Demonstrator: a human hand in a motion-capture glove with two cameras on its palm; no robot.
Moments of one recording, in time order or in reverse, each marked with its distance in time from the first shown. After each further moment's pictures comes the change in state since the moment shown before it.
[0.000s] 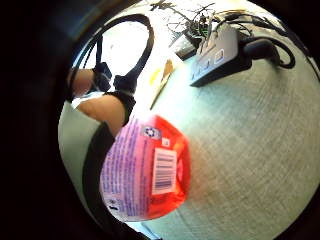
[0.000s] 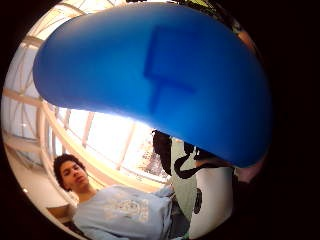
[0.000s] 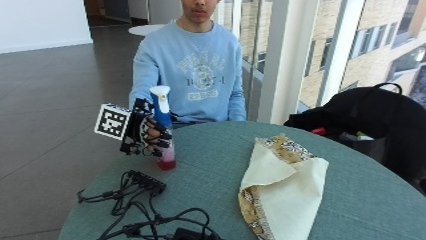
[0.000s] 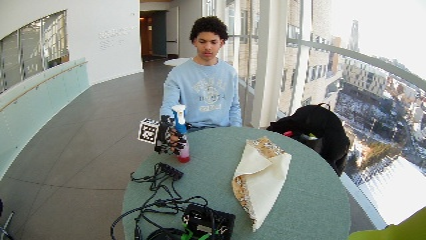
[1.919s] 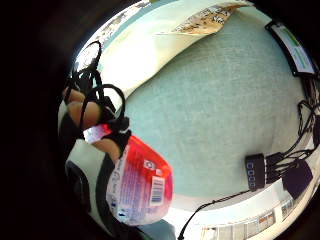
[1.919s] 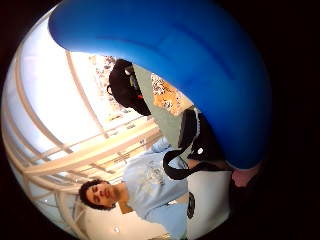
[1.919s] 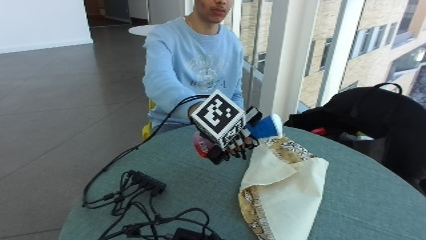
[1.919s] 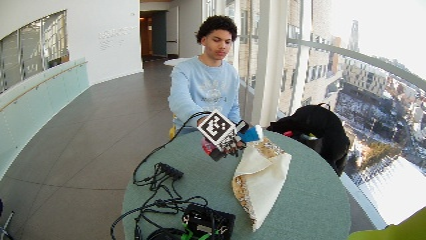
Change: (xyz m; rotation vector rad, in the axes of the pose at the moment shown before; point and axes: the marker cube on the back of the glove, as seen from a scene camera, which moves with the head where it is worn) arm -0.074 -0.122 0.191 -1.065 0.504 0.141
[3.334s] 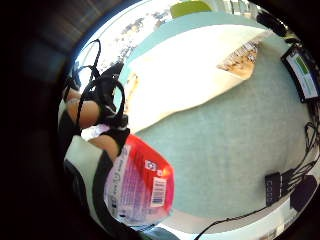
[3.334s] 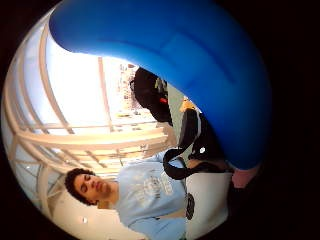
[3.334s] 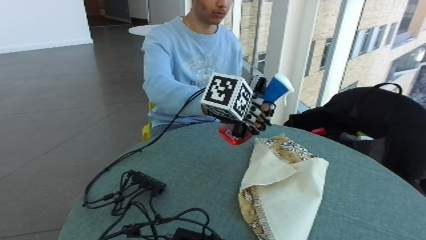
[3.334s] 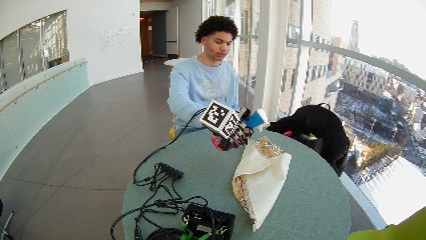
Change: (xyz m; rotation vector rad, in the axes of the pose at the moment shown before) arm -0.069 0.012 0.018 0.230 -0.141 -0.301
